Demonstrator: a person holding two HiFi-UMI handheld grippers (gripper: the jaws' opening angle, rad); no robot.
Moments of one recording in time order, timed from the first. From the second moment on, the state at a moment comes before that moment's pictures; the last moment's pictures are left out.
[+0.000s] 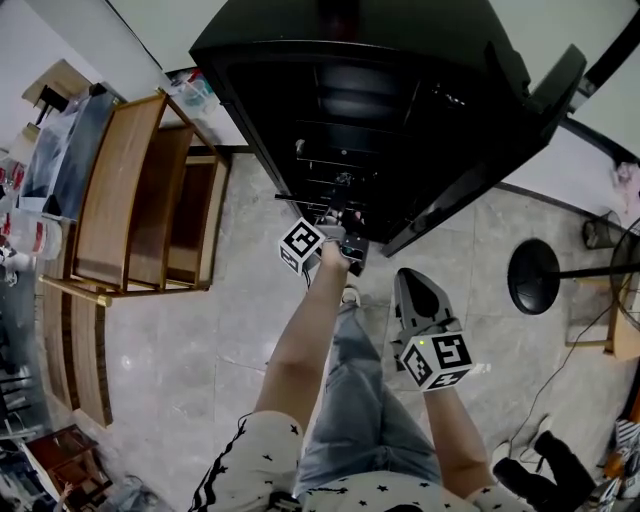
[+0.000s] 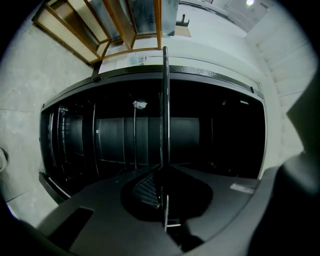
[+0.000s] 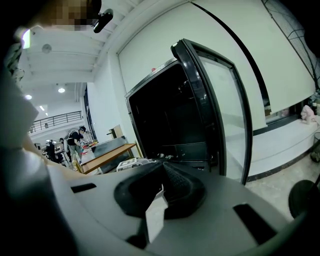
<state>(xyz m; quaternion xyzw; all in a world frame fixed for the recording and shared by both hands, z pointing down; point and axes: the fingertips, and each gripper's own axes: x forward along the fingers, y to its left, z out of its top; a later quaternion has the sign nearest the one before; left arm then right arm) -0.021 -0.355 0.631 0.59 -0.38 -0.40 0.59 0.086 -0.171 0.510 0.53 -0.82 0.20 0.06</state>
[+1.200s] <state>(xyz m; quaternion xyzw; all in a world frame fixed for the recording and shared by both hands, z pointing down) -0.033 -0.292 0.632 0.59 -0.37 -0.41 0.58 0.081 -0.139 0.507 0.53 -0.82 0.20 0.06</state>
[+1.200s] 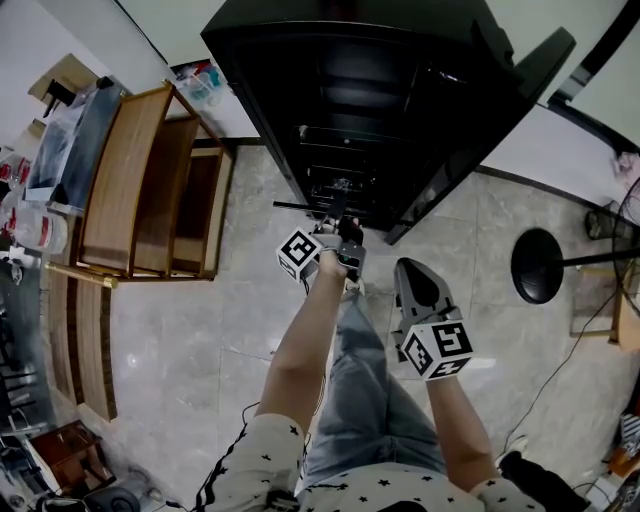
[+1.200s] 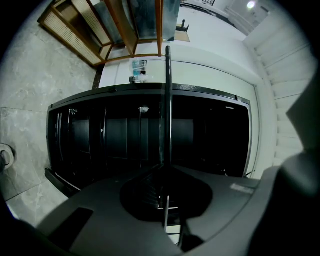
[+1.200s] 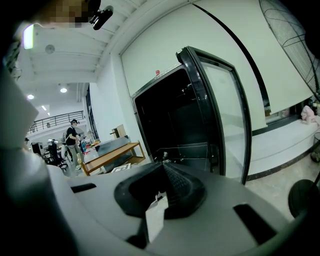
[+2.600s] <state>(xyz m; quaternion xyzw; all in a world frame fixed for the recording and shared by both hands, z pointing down) -0.032 -0.292 0.632 0.59 -0.37 -0.41 0.59 0.080 -0.143 0.498 0.53 -0.83 0.17 0.07</state>
